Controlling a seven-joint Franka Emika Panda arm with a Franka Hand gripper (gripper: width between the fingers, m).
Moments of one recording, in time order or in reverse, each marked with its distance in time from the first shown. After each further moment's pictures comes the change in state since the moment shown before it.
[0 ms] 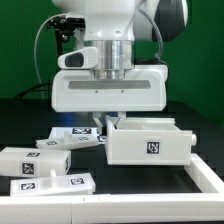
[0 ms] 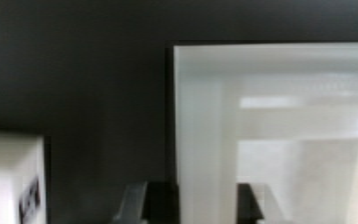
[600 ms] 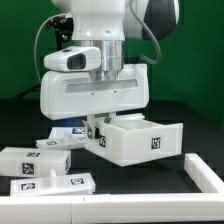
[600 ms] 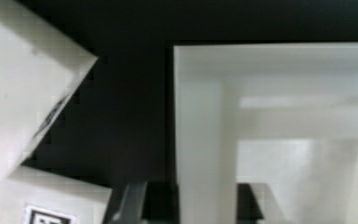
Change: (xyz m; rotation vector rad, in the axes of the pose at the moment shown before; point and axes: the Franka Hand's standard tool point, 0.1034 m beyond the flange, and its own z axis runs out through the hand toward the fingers) arm 0.022 0.013 0.003 -0.011 -0.052 -0.628
